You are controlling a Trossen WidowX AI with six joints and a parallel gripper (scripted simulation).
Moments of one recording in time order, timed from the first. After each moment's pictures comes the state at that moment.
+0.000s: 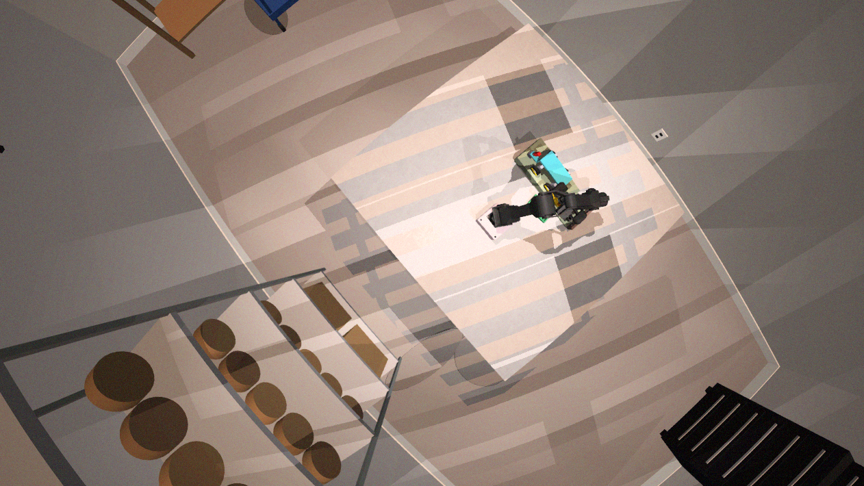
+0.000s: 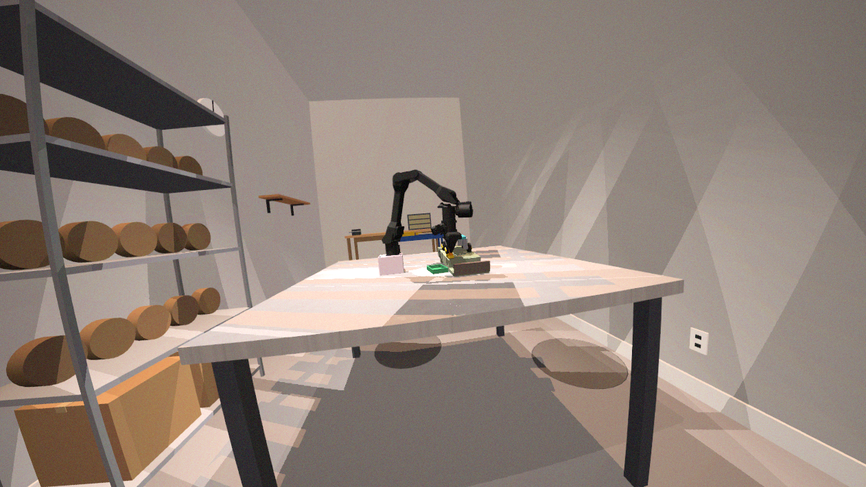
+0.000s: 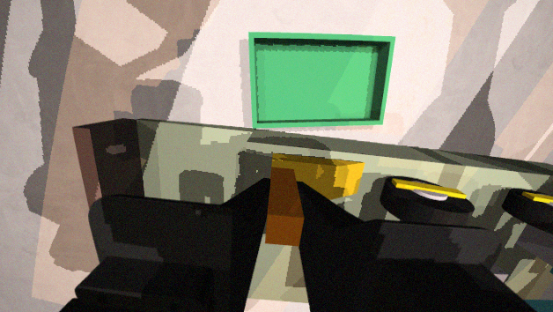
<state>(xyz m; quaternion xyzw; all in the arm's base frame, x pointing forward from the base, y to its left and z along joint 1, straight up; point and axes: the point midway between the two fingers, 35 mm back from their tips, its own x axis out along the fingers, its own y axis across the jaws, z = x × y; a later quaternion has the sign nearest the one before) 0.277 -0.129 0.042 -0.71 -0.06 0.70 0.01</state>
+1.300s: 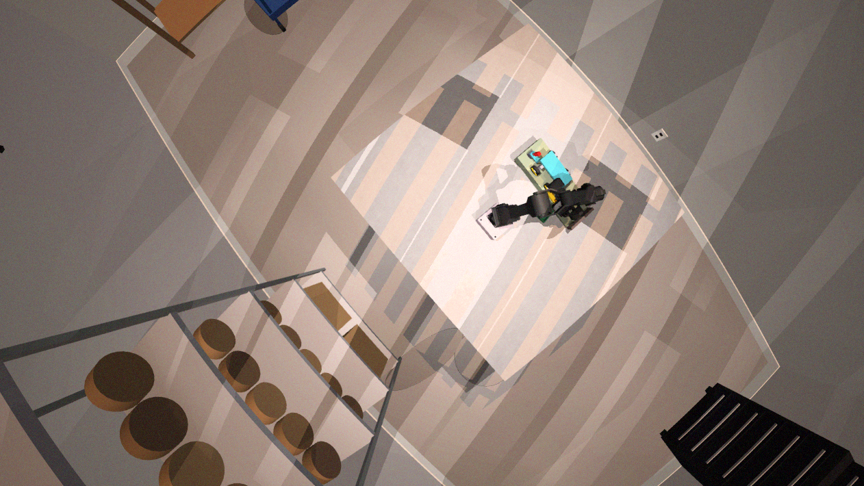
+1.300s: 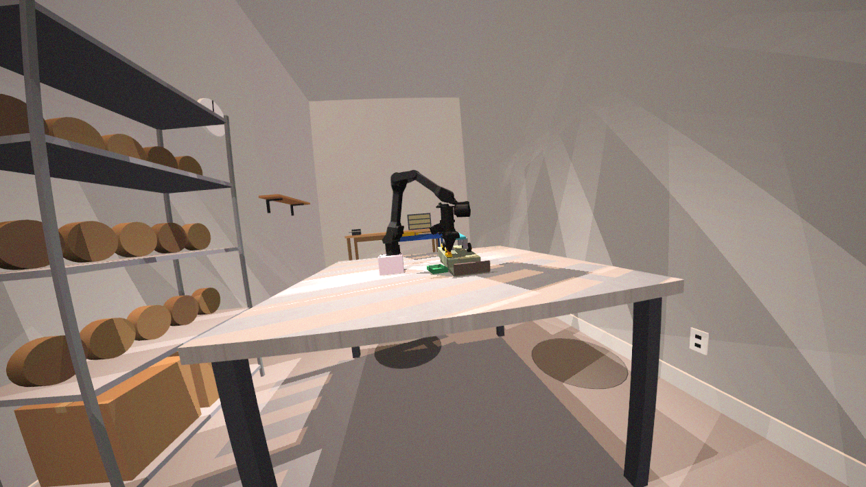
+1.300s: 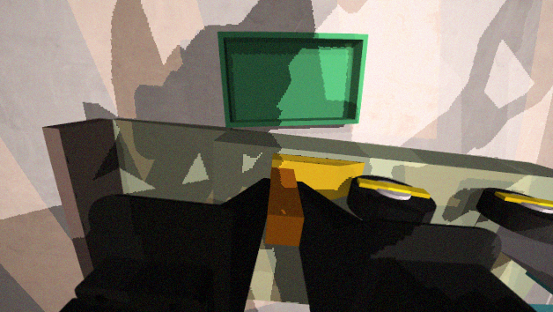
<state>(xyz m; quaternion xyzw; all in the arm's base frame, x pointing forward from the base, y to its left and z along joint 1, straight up) 0.273 -0.106 0.044 -0.71 -0.05 0.70 0.01</state>
